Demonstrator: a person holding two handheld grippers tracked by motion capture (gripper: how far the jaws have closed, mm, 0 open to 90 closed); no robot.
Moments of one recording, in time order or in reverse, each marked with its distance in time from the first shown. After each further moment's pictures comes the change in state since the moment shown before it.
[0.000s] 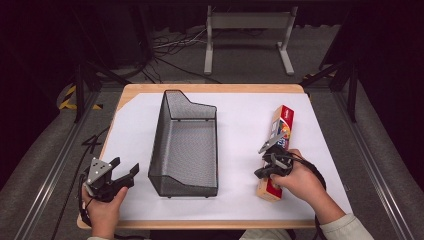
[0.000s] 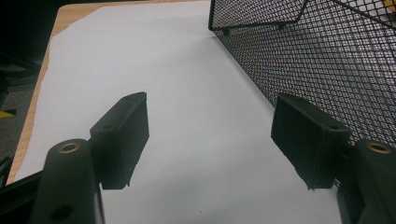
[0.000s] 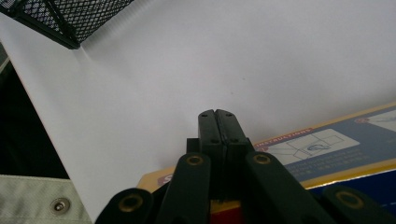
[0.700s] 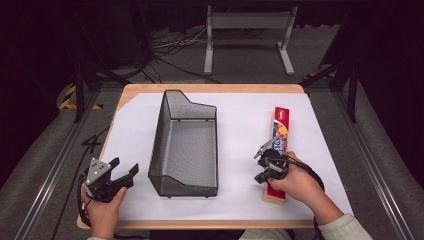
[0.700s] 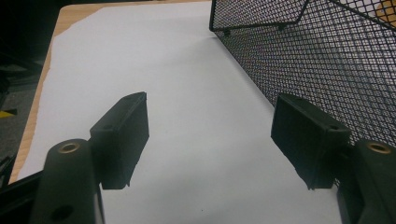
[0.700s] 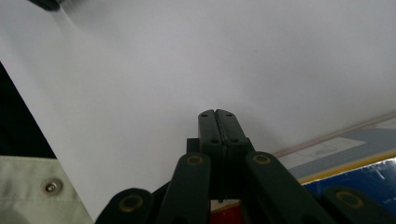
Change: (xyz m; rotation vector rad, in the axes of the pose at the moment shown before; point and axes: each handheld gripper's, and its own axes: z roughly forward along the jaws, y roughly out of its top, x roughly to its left) left arm 0.001 0.000 -0.002 -0.005 -0.001 -0.003; right arm 0.006 0.000 0.013 0.133 -0.020 -0.025
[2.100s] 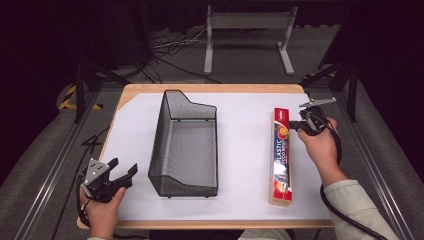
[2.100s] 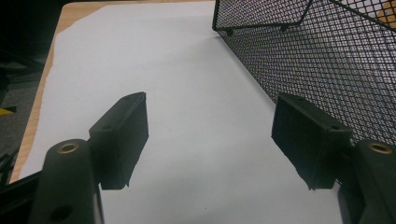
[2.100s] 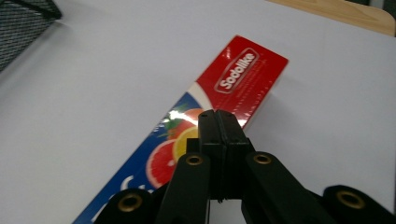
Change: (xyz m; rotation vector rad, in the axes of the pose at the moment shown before) left arm 0.004 -0.002 0.000 -0.001 0.004 -0.015; right arm -0.129 -0.016 -0.066 -0.447 -0.390 0.393
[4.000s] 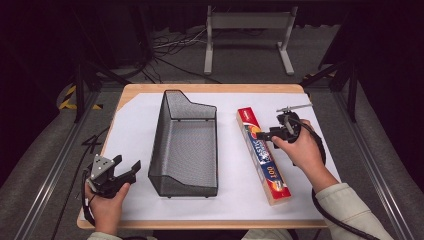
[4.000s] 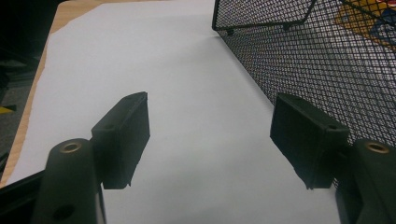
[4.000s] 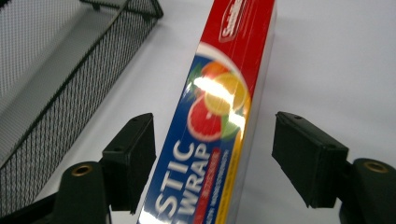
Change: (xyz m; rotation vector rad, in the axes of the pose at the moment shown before) left arm -0.003 0.007 0.013 0.016 0.007 -0.001; right arm 0.067 0.002 0.018 0.051 0.235 0.098
